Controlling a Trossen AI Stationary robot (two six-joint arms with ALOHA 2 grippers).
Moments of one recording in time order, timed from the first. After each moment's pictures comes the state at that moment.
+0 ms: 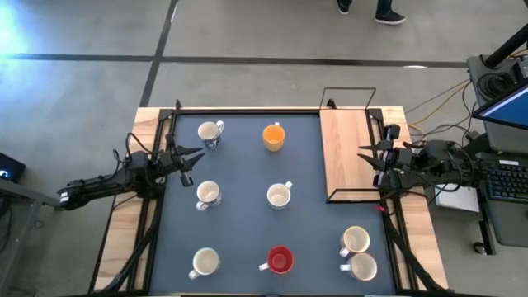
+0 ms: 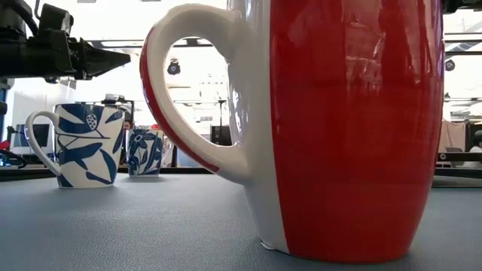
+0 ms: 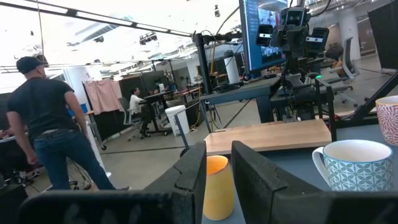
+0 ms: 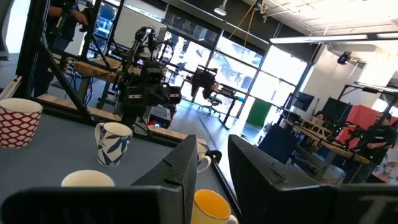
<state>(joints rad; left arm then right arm) 0.22 0.01 0.02 0.18 -0.12 0.28 0.06 0.15 0.48 -0.23 0.21 -0.42</state>
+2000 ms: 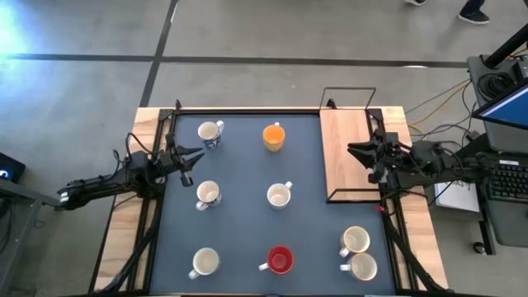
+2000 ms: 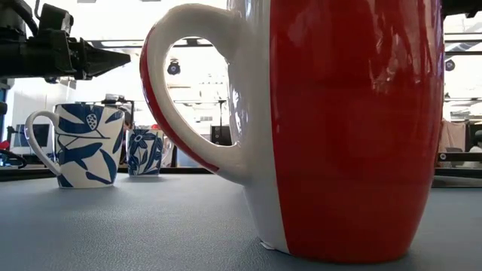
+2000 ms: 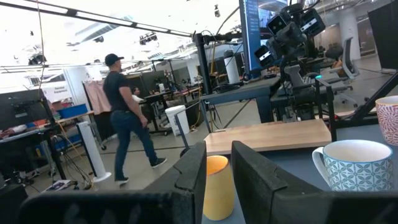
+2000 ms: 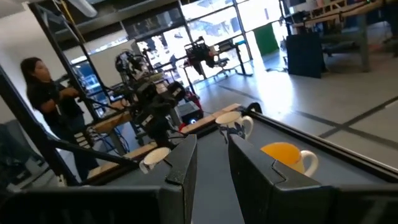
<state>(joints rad) 0.22 0.01 0.02 0.18 -0.12 0.28 0.06 0.31 0.48 -0.17 0.34 0.34</state>
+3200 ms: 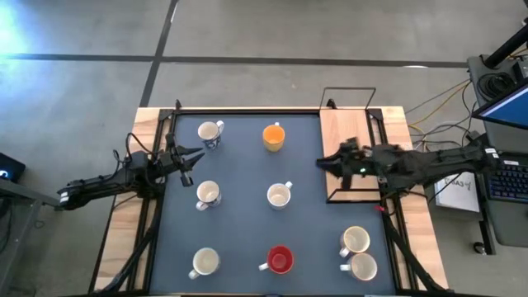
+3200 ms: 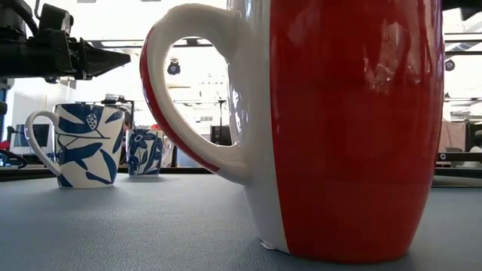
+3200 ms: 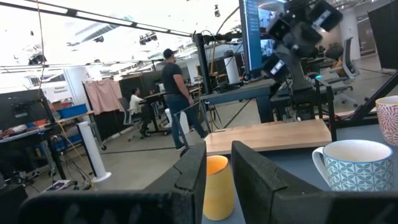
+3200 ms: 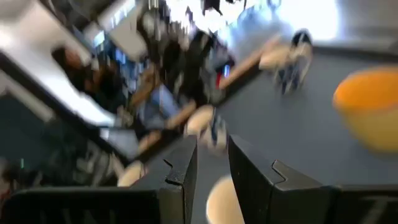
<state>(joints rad) 0.22 0.01 0.02 0.18 -0.12 0.28 0.07 0.79 0.55 0.11 0.13 0.67</state>
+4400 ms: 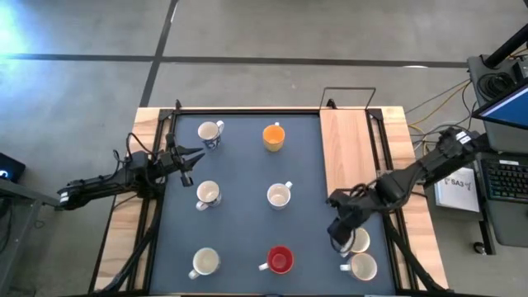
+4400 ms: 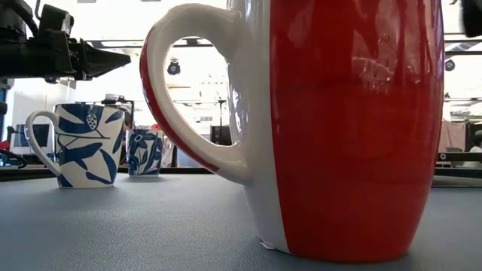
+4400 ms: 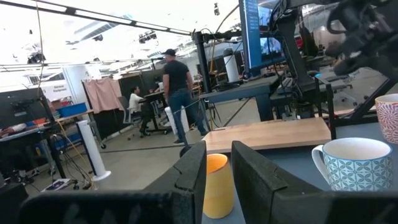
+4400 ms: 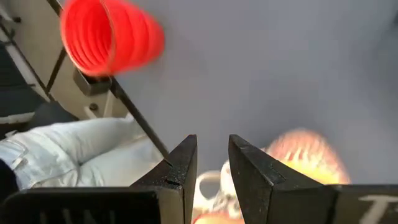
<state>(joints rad) 0.22 0.01 0.02 0.18 -0.12 0.28 0.56 1.27 1.07 -0.84 -0.11 1.38</state>
